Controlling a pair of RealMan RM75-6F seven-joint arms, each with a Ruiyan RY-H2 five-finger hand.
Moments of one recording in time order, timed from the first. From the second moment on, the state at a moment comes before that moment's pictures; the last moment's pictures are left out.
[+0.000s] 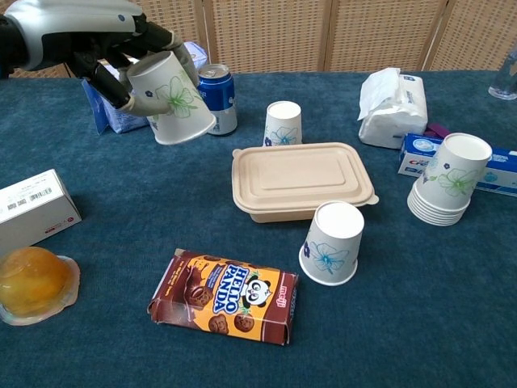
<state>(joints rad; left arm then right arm) -0.78 -1.21 -0.23 -1.90 1.07 0.84 0.16 0.10 -0.91 0.11 -1.97 -1.41 1.47 -0.24</state>
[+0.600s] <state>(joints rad) -0.94 -1.28 -0.23 -1.96 1.07 0.74 0.21 0.08 -0.90 0.10 -1.98 -1.46 1.51 -0.23</state>
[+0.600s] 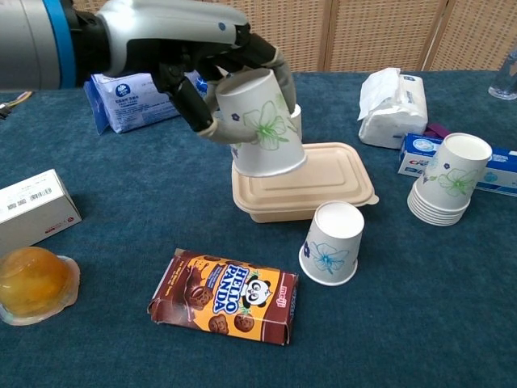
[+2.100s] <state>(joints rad) -1.20 -1.49 -0.15 -1.83 0.83 0.76 0.36 0.03 -0.88 0.09 -1.94 -1.47 1.57 -0.15</state>
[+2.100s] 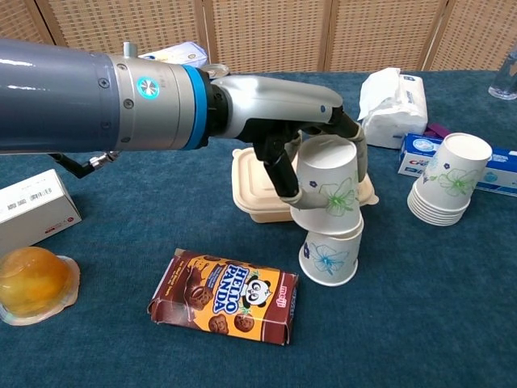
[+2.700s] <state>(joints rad) -1.22 -1.52 -0.15 -1.80 0.84 0.74 0.33 0.02 -0.87 0.09 -1.95 -1.47 1.57 -0.15</state>
